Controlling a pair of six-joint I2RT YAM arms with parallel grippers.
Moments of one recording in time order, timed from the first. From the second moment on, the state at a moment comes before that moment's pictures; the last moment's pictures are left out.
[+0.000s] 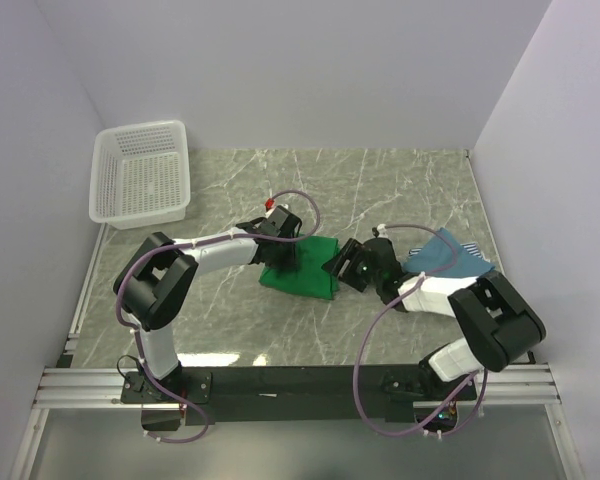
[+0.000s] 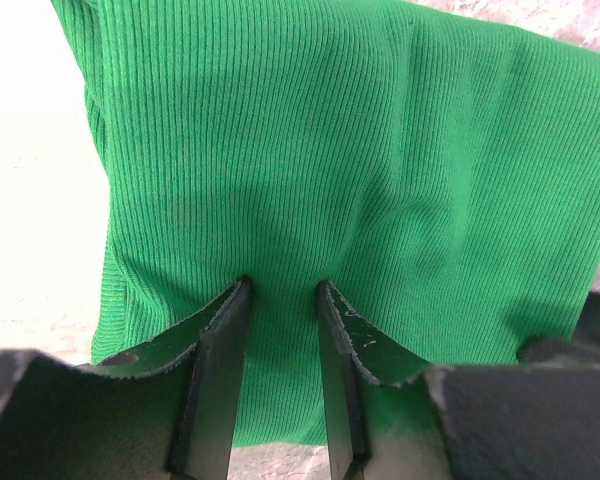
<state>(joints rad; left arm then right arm) -0.71 1.83 1.15 -0.33 -0.13 -0.72 0.51 1.45 0.44 0.37 -0.07 0.98</state>
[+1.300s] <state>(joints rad) -0.71 1.42 1.29 -0.48 -0.14 -0.67 0.62 1.52 0.82 -0.40 0.38 0.82</state>
